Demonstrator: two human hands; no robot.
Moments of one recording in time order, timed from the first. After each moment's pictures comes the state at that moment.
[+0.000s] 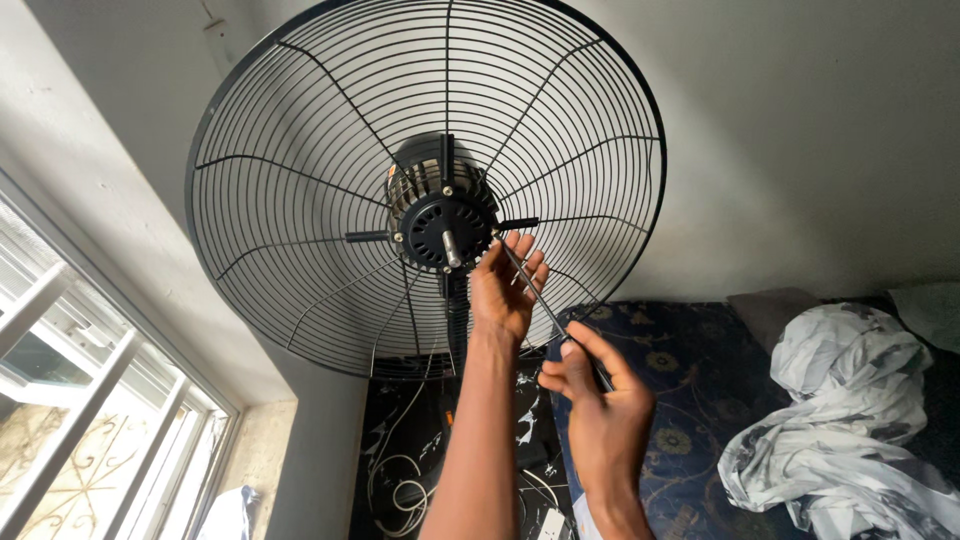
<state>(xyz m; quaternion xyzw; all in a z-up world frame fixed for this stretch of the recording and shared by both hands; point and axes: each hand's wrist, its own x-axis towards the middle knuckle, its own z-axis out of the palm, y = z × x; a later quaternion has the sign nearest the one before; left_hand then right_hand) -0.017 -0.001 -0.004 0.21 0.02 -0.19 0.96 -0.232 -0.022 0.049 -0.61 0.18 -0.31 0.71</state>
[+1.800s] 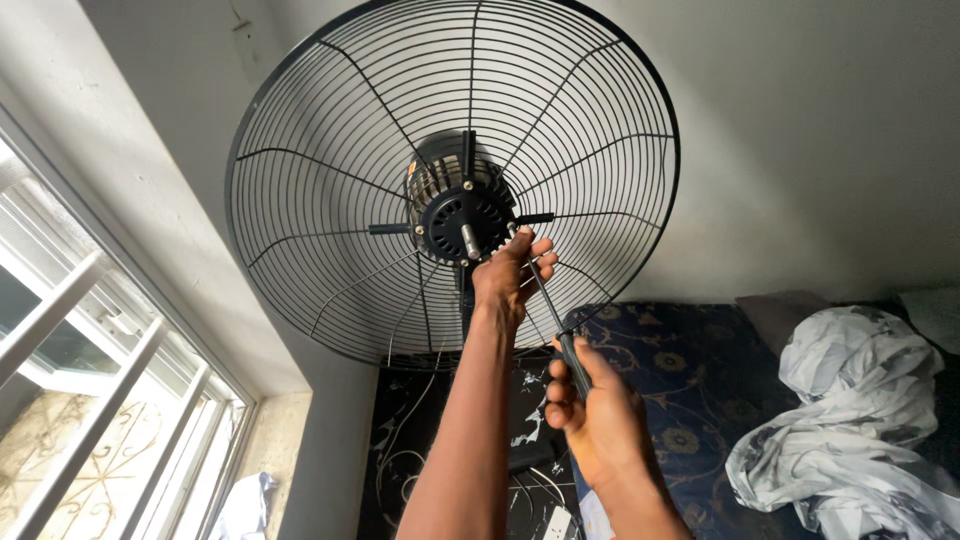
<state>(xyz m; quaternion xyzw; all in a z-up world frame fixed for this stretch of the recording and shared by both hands) -0.041 0.030 0.045 0.40 0.07 -0.15 0.90 -0.227 -0.032 0.018 -0.40 0.20 -0.10 0.89</state>
